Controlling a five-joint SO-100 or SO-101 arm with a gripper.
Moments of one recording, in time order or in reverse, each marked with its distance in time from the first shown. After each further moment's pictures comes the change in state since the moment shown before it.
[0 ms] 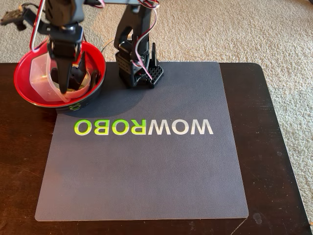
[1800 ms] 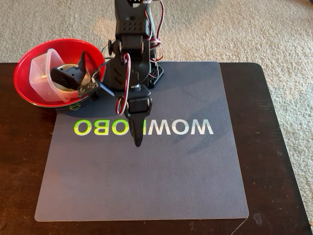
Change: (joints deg) arm -30.9 12.7 50.3 -46.1 -20.2
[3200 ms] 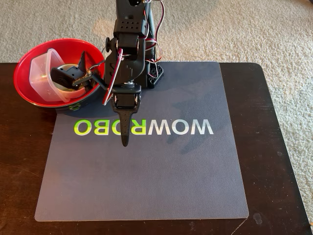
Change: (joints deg) arm 2.9 12.0 13.5 -10.1 -14.2
